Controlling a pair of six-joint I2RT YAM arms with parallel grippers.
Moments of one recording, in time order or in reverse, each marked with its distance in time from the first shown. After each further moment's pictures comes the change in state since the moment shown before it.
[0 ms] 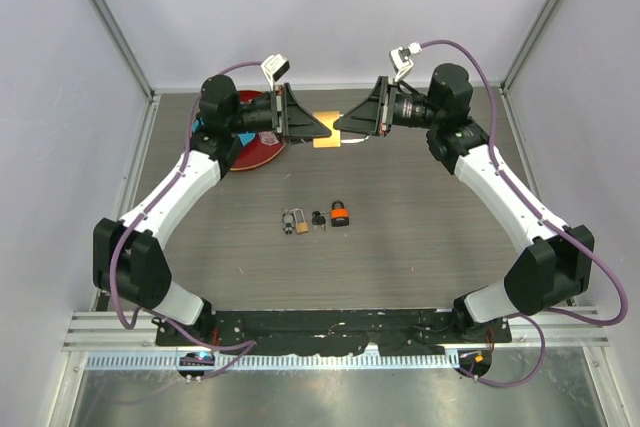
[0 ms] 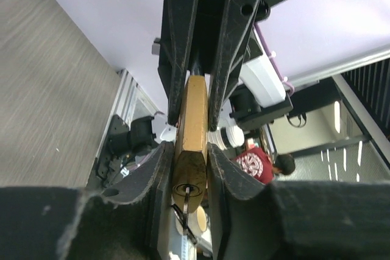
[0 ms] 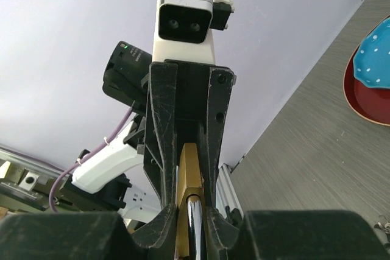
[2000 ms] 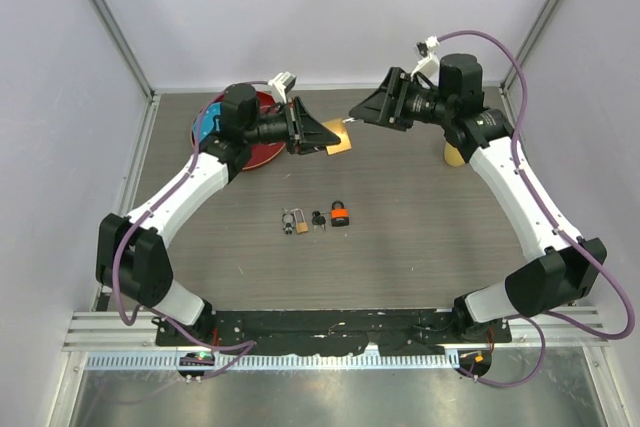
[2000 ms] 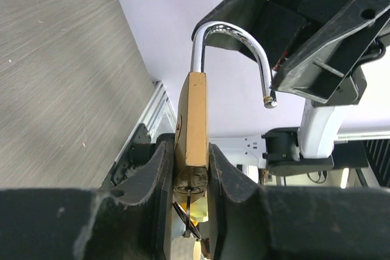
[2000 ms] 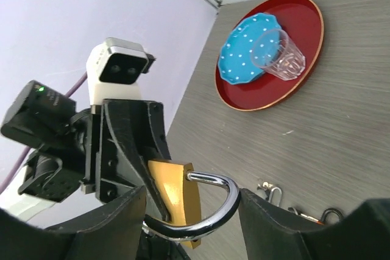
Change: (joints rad) left arm -0.065 0.020 -0.025 -0.267 -0.256 0.115; right arm -0.042 -0.009 0.179 -0.564 0.414 -0.317
